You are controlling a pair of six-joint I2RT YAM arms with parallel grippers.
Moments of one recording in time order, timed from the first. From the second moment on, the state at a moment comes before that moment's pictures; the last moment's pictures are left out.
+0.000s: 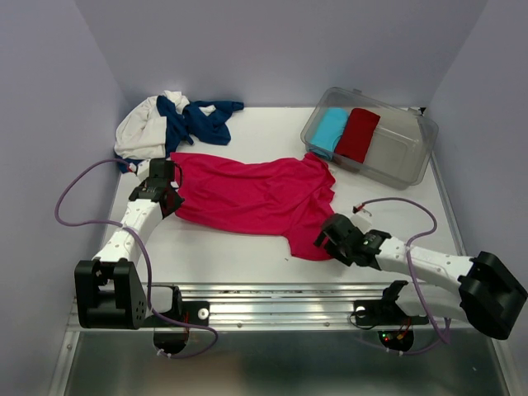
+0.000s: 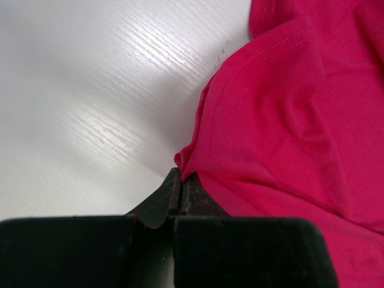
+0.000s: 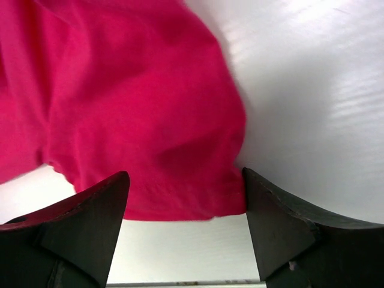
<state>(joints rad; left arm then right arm) -0.05 1.25 0.84 -0.57 -0.32 -0.64 0.83 1.12 0.49 -0.44 0.40 1.31</state>
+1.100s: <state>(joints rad) -0.05 1.22 0.87 -0.59 -0.30 -0.62 0.69 1.25 0.61 -0.16 0.36 1.12</state>
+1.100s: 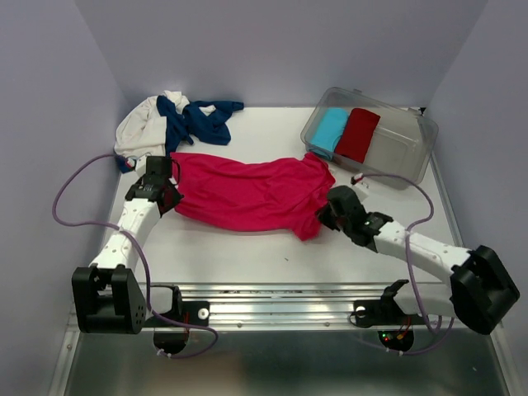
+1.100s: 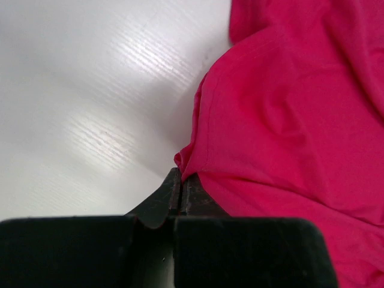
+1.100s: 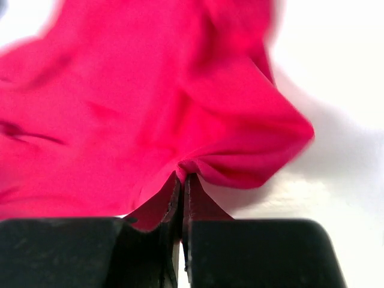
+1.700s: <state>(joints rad) -0.04 1.12 1.67 -0.74 -0.22 -0.55 0.52 1.14 1.50 -0.29 0.37 0.54</state>
